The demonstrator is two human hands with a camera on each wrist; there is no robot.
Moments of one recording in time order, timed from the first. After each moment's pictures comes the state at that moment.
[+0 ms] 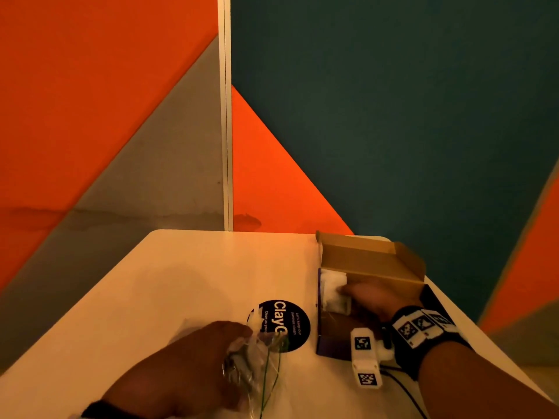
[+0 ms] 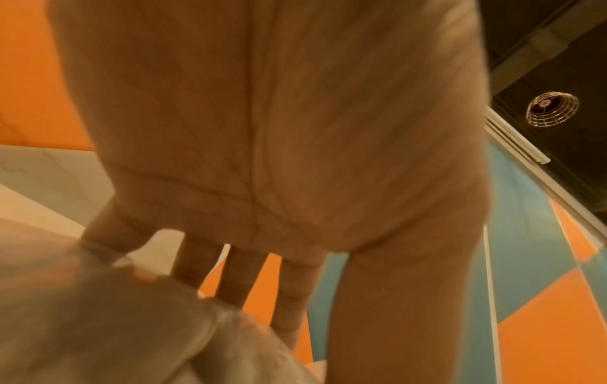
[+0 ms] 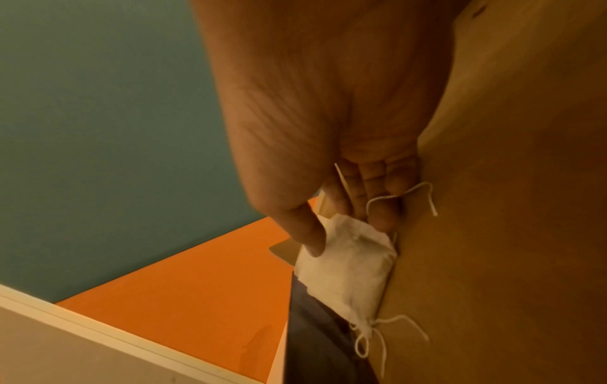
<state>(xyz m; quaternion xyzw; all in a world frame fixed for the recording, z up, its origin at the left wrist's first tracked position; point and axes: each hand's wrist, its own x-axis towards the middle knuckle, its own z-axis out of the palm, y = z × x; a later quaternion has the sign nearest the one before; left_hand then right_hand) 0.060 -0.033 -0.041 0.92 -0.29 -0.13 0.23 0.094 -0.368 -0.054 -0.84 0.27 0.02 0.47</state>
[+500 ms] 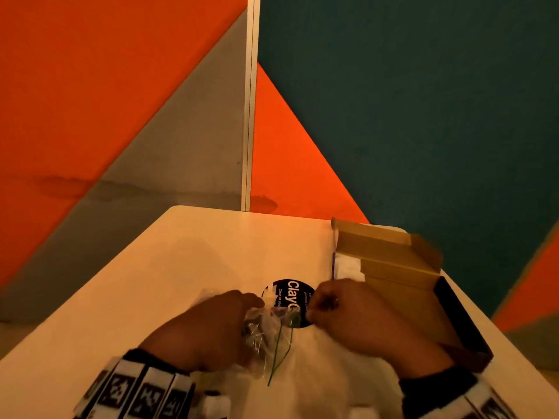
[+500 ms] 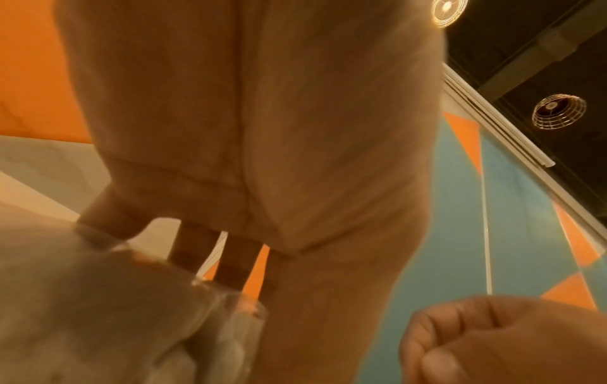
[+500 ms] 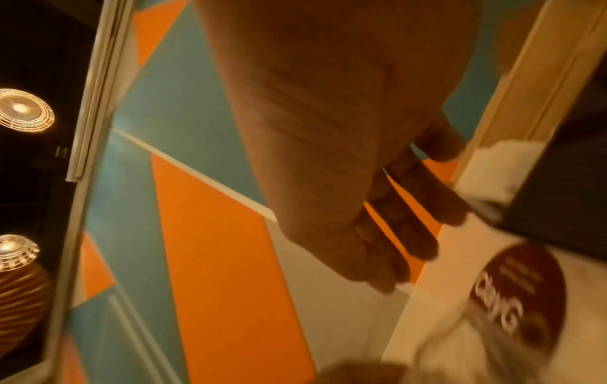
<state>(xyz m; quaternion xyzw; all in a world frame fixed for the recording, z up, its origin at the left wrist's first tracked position) 0.062 -0.041 -0.050 0.94 -0.28 -0.09 0.17 -0.003 -0.259 -0.008 -0.96 0.04 0.02 0.27</state>
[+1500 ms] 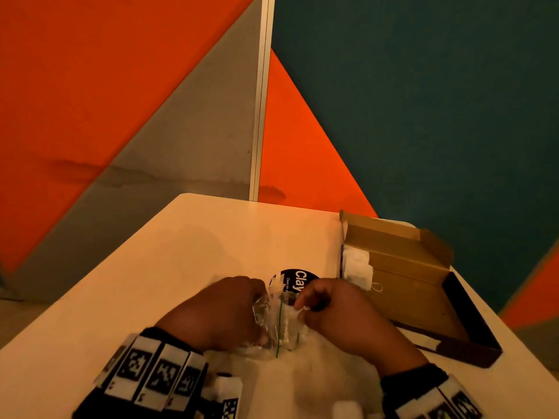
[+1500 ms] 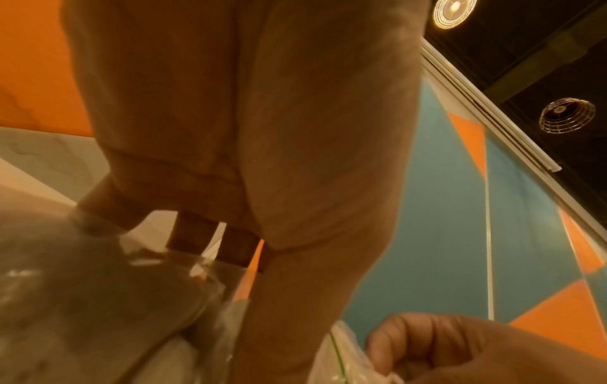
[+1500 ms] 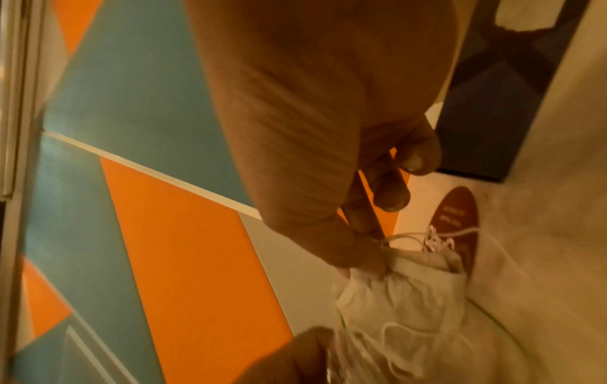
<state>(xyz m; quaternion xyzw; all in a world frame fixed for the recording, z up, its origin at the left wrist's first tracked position) 0.051 -0.043 -0.036 0.95 -0.24 -0.10 0.15 0.011 -0.246 -0.045 -0.93 0.00 0.00 0.36</state>
